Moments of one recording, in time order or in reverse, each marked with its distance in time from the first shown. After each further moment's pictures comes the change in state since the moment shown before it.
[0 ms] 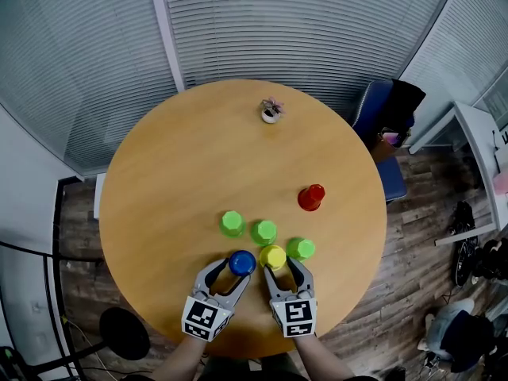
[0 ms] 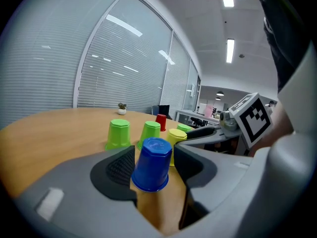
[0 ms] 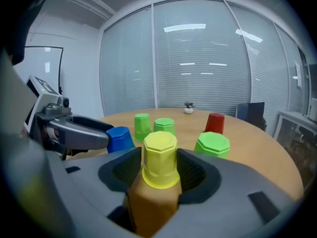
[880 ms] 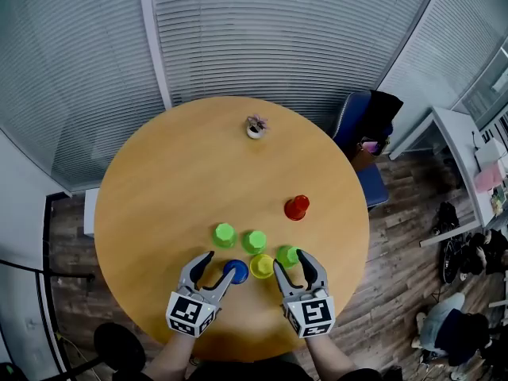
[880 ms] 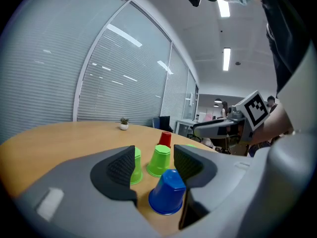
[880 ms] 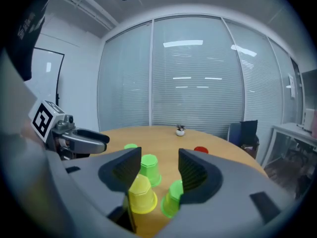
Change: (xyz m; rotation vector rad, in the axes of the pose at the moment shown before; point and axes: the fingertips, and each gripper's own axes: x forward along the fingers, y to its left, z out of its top) left arm -0.010 0.032 0.060 0.014 -0.114 -0.009; right arm -0.037 -0.036 0.084 -0.029 -0.144 -0.061
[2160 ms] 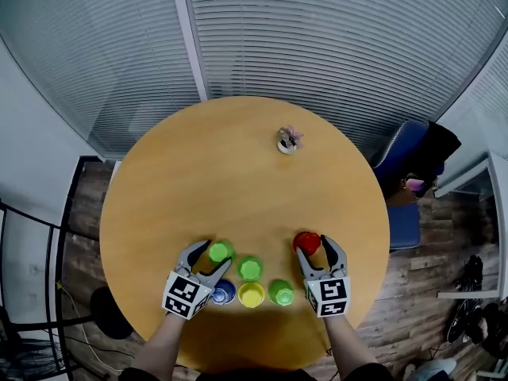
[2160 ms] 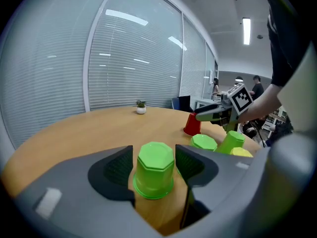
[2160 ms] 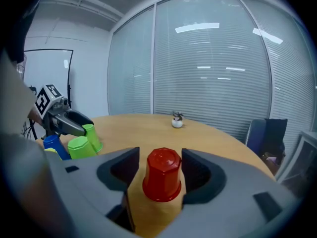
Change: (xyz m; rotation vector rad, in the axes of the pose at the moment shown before) left arm 0.082 0.062 -0.027 0.010 0.244 0.219; right arm 0.133 -0.128 -0.032 -0.095 0.109 0.222
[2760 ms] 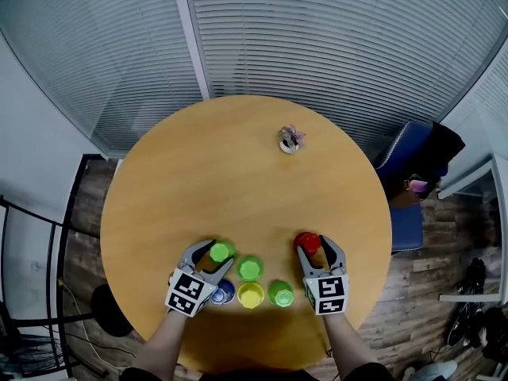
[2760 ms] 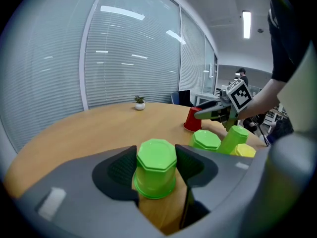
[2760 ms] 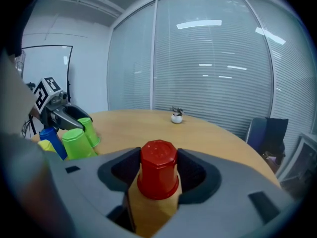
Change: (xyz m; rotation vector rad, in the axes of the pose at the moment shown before) left arm 0.009 -0.004 -0.005 0.034 0.061 0.009; right arm 0.008 -0.005 -0.014 -0.020 0.036 -0.006
